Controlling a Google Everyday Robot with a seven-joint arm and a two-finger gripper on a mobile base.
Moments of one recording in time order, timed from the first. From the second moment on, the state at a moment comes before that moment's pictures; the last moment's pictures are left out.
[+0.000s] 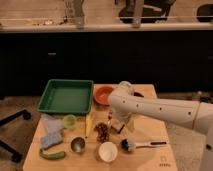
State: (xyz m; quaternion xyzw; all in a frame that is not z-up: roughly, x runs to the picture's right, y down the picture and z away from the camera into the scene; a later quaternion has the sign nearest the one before) arm 0.098 0.195 0.799 -0.33 -0.09 -0.39 0.85
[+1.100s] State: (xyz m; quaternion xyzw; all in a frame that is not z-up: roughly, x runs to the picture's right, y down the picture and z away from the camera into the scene) arm 0.102 0.198 0.850 -0.38 -0.09 -0.37 0.85
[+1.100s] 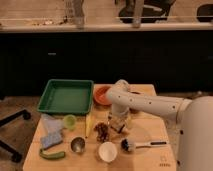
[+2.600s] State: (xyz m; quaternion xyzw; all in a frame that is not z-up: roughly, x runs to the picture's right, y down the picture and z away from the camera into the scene) arm 0.111 0.184 0.847 -0.38 -0.10 -0.34 0.85
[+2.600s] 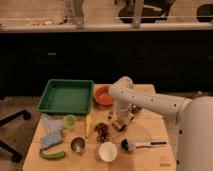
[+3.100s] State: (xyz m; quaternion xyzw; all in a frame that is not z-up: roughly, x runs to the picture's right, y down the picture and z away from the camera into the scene) arm 0.115 0.170 0.832 -0.37 -0.08 -0.34 0.86
